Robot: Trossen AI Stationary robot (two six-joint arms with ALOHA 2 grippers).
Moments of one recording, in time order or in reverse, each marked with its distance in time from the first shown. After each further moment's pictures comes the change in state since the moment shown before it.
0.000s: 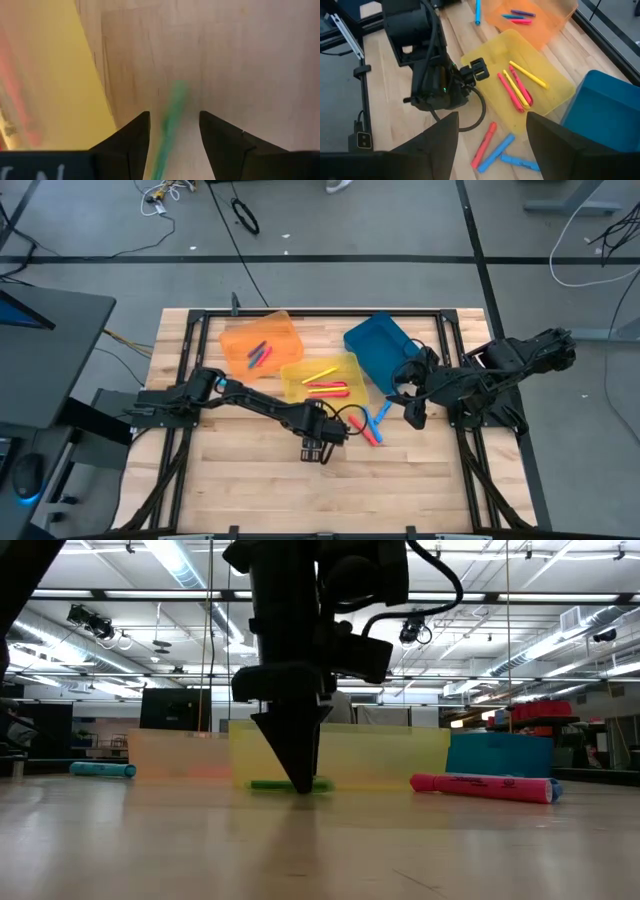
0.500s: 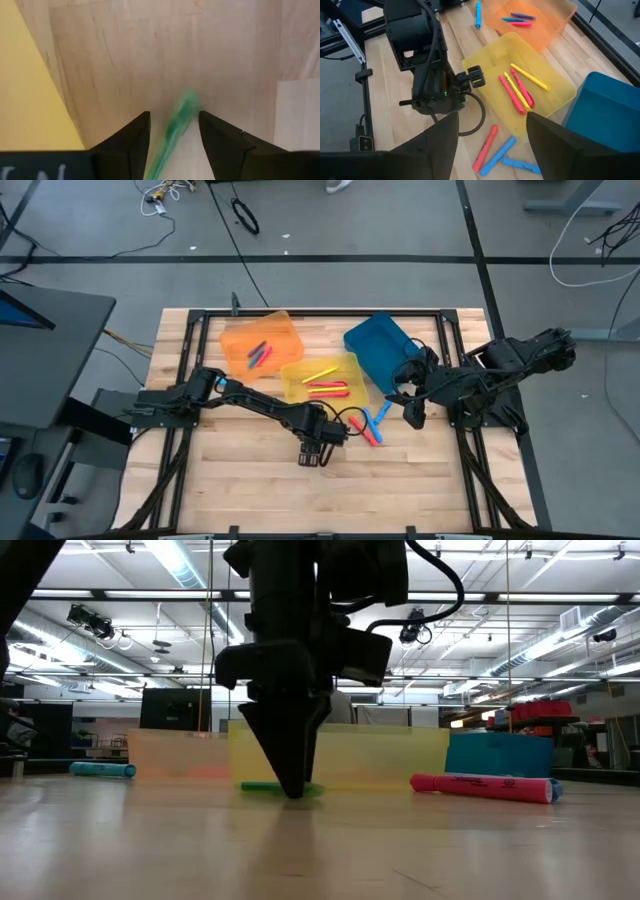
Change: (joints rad) left arm 0.005 0.000 -0.004 0.007 0.130 0.029; right arm 0.000 0.000 0.000 0.012 0.008 0.006
